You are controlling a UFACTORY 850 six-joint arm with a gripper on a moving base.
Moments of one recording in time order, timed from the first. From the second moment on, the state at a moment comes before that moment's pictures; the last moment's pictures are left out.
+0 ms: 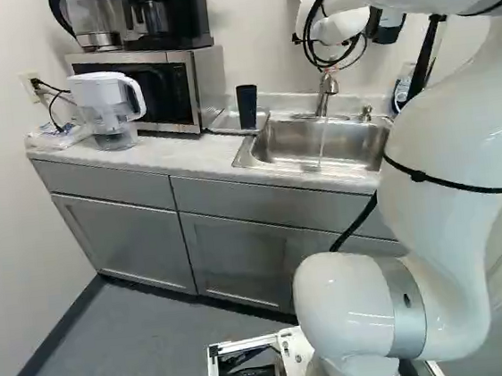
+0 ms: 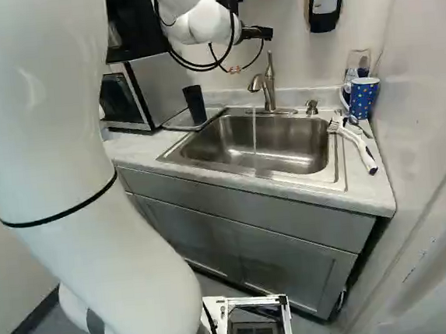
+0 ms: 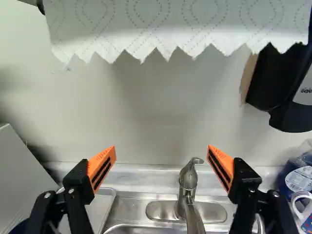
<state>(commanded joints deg) -17.5 -6.2 -72.0 0.9 15.9 1.7</state>
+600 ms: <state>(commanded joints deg) -17.8 -9.8 -75.8 0.9 15.9 1.7</state>
